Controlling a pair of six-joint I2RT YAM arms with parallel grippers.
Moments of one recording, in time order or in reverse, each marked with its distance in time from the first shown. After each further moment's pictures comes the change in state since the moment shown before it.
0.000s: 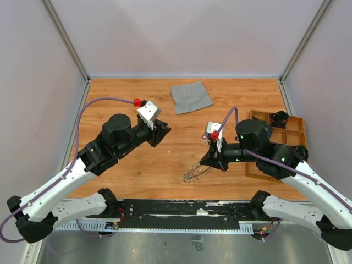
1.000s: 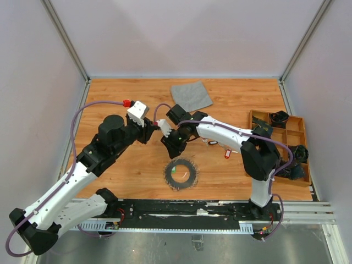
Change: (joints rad) left arm 0.228 -0.056 -0.148 0.027 -0.001 0.014; right arm -0.025 1.009 0.394 -0.072 -0.037 -0.109
